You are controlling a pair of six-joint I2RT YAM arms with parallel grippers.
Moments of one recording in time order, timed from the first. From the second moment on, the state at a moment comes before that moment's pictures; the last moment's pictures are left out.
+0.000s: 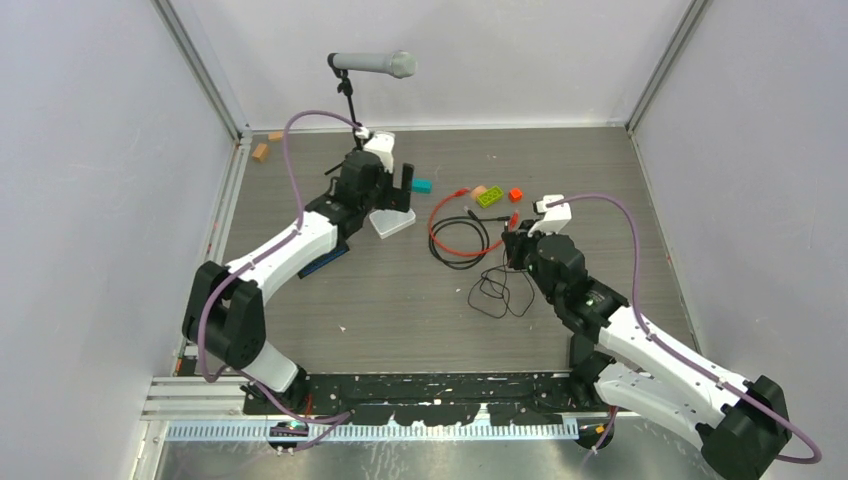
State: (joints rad) left arm -0.54 1.55 1.14 -0.05 -0.14 -0.13; right arm 0.66 0.84 0.54 0.05 0.40 0.35
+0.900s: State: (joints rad) left arm -0.17 1.52 0.97 -0.24 -0.28 -0.35; right arm 0.66 0.86 0.68 -0.40 0.26 0.53
